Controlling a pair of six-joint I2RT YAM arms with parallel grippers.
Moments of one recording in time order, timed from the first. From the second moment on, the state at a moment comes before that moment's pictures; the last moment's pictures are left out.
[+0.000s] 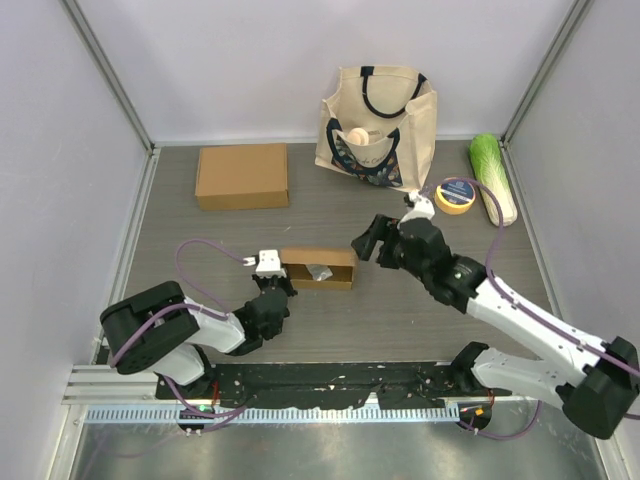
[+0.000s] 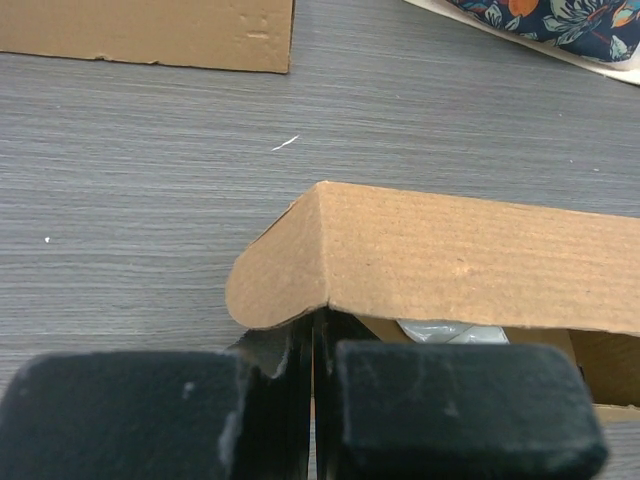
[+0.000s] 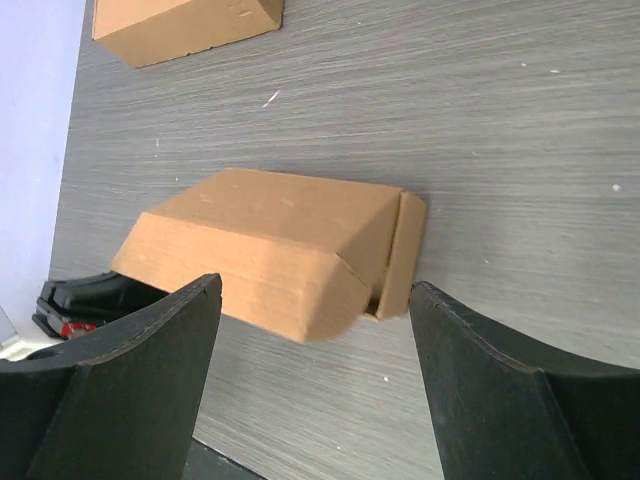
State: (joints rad) left arm -1.03 1.49 0.24 1.05 -0.95 -0.34; right arm 0.75 0.98 0.76 -0.28 0.22 0.75
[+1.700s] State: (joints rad) left arm -0.38 1.46 0.72 0.16 0.20 -0.59; right arm 0.53 1.22 0.57 0.10 -0.19 0.62
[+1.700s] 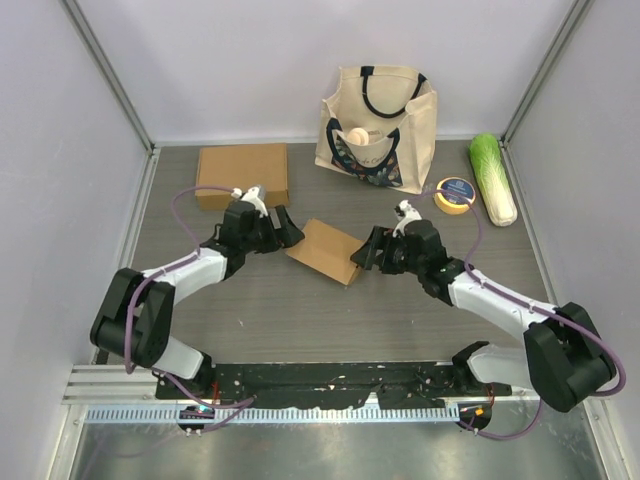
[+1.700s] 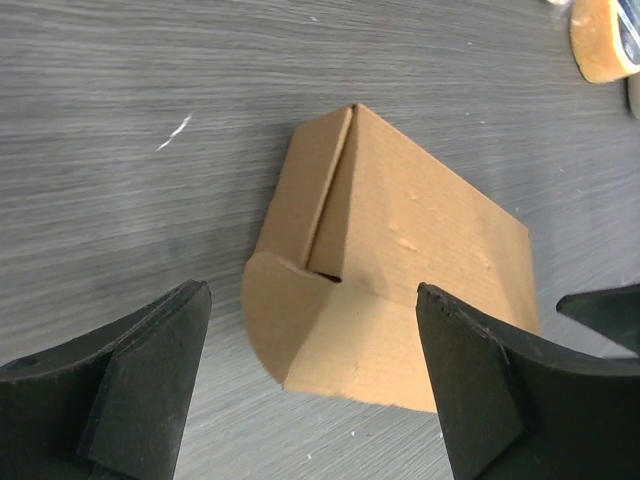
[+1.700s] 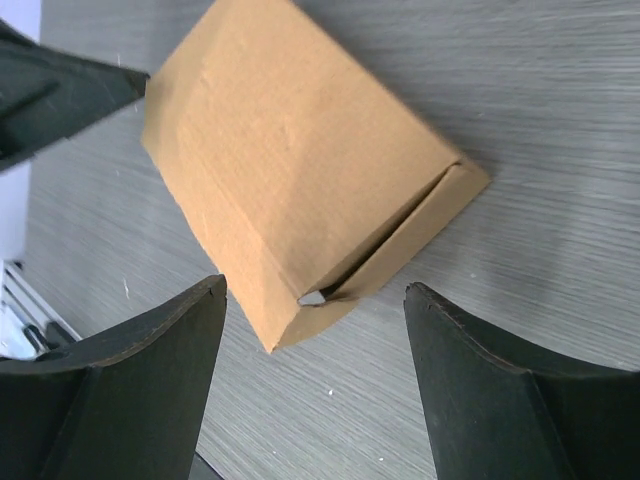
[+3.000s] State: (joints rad) left arm -0.37 1.46 0.69 0.25 0.27 -0.70; right arm 0.38 1.51 0.58 0.31 -0.39 0.64
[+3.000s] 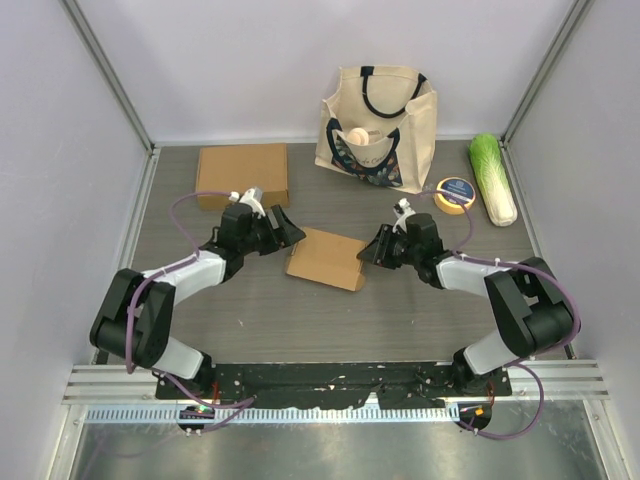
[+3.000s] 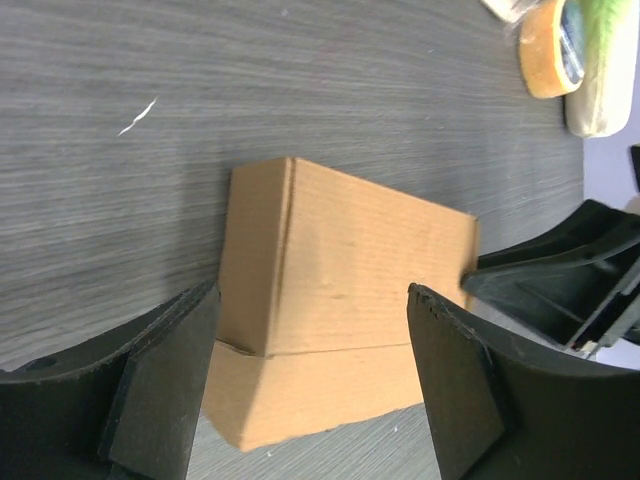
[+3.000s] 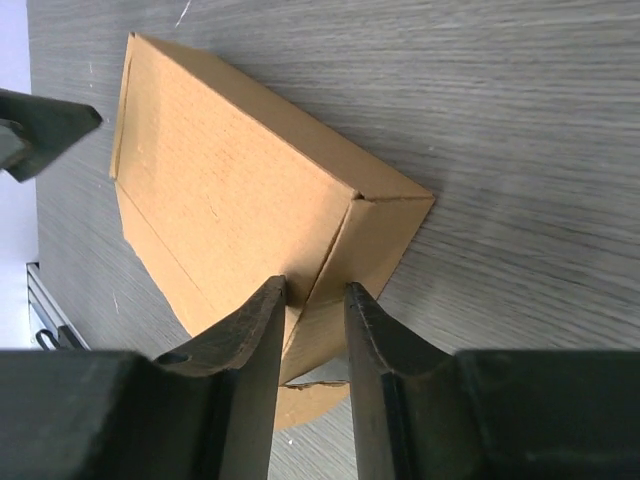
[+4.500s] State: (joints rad) left arm -0.40 1.80 0.47 0.96 0.56 -1.29; right arm 0.26 1.42 0.53 0.25 -0.44 0.61
